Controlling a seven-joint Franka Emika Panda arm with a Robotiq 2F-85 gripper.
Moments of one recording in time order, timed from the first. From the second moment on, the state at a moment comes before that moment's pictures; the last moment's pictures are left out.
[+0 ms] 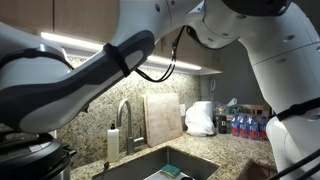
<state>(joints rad) 0.48 0.27 0.37 -1.80 -1.23 2.38 0.18</state>
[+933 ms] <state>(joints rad) 0.51 0.23 0.38 -1.80 -1.22 2.23 0.17</state>
